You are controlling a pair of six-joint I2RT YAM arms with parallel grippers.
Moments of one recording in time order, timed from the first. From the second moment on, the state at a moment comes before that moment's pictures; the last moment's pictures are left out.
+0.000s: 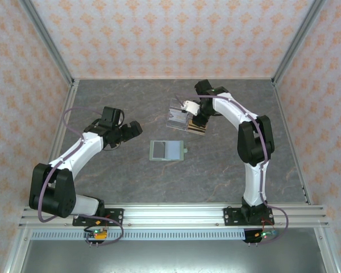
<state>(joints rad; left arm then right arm) -0.18 1.38 0.90 -0.52 0.14 -0.67 0.38 2.05 1.72 -0.98 -0.18 -0.78</state>
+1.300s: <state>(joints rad) -0.18 1.34 0.84 -0.52 0.16 -0.67 0.60 1.75 1.40 -0.63 -0.17 0.25</state>
